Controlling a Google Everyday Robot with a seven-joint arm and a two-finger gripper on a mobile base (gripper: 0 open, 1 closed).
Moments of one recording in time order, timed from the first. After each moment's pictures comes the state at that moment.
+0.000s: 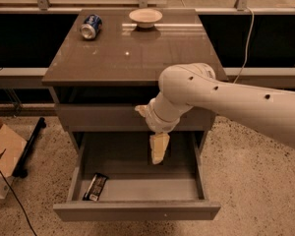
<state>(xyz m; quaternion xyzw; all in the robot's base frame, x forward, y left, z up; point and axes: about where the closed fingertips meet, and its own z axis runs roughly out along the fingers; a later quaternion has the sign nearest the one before) 0.557 -0.012 0.699 -0.80 0.57 0.03 0.20</state>
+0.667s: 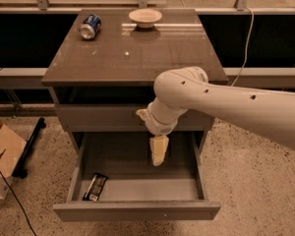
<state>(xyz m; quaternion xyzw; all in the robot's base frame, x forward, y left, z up) 0.565 -0.017 0.673 -0.79 0.58 0.03 0.18</state>
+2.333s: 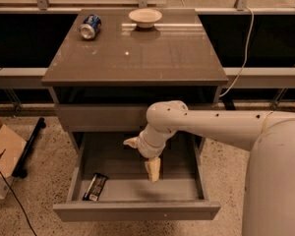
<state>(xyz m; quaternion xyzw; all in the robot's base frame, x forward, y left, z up) 0.556 0.020 0.533 -0.87 0.45 0.11 0.16</state>
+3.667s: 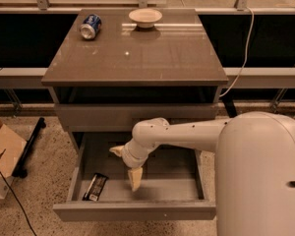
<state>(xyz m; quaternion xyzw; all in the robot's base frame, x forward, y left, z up) 0.569 0.087 0.462 -0.86 0.45 0.11 0.21</state>
